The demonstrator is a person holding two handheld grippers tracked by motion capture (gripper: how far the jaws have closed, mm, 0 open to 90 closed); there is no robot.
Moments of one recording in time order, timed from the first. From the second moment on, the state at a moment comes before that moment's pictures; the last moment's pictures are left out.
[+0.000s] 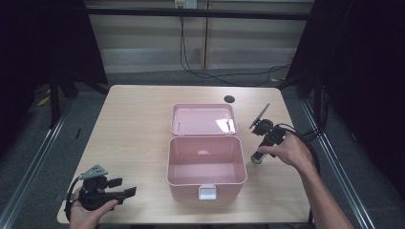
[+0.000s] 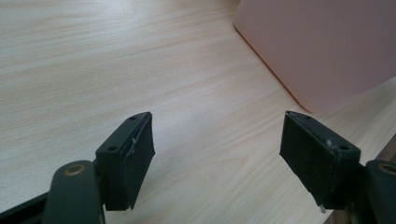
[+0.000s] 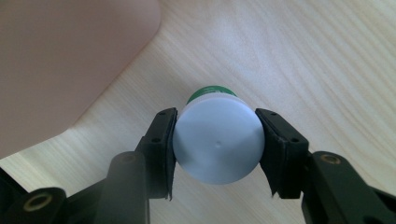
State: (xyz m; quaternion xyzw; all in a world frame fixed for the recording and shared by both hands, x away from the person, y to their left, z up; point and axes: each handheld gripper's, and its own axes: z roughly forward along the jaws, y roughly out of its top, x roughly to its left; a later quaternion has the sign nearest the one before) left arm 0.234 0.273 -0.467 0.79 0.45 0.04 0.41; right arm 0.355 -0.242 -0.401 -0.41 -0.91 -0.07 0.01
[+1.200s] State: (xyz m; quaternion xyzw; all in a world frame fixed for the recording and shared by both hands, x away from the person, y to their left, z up) left arm 0.235 0.272 -0.467 0.79 0.45 0.04 0.41; right arm 0.335 -0.231 -0.358 -0.34 -0.94 -0.09 -0.01
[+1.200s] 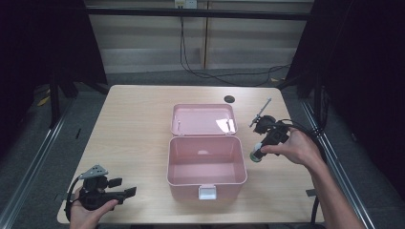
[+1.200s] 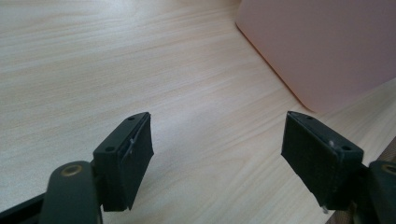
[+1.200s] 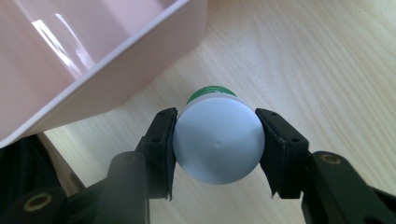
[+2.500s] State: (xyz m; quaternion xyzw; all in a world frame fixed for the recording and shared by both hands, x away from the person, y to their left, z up) left arm 0.234 0.273 -0.467 0.79 0.45 0.04 0.41; right arm 0.325 -0.184 -0.292 -0.27 -0.95 -0.13 -0.05
